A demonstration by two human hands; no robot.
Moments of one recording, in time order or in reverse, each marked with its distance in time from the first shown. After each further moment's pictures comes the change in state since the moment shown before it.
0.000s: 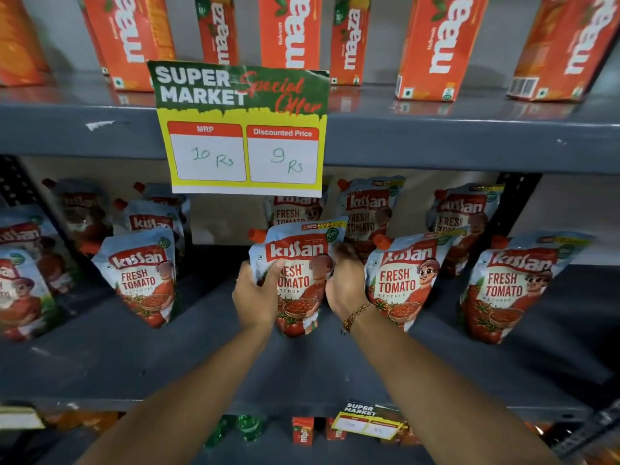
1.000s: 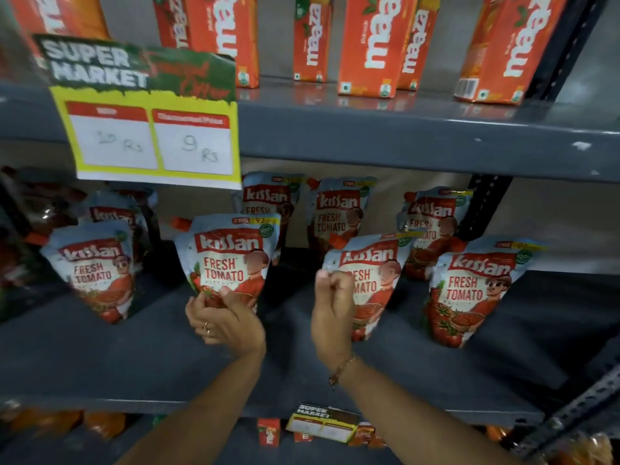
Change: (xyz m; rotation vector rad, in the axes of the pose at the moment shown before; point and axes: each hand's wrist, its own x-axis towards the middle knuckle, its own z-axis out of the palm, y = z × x) left_hand -0.049 -0.015 0.050 -0.021 0.513 -0.188; right_hand -0.041 0.013 -0.069 -0.295 -0.035 -0.503
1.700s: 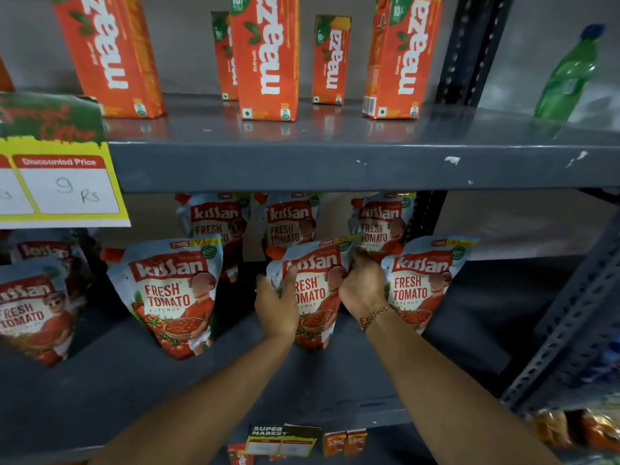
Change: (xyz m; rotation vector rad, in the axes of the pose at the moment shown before) left_hand -0.081 0.041 0.066 -0.057 -0.659 0.103; right_hand 0.106 -0.016 -0.097 0.857 0.066 0.628
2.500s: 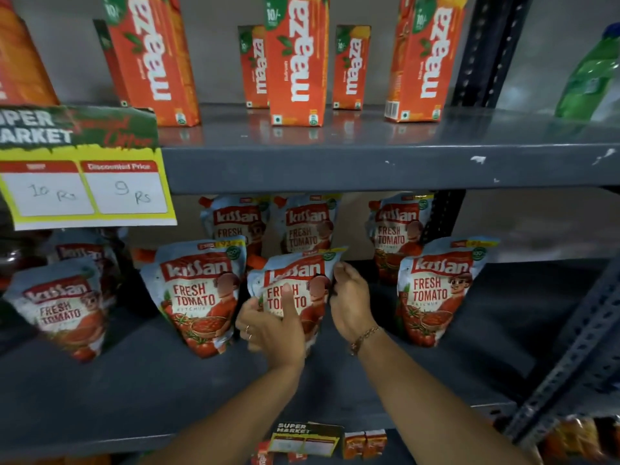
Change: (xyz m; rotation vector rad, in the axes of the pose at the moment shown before) left_hand -0.027 0.002 -0.035 0.145 0.236 -0.187; right_hand -0.022 0.053 0.019 -0.400 0.052 -0.112
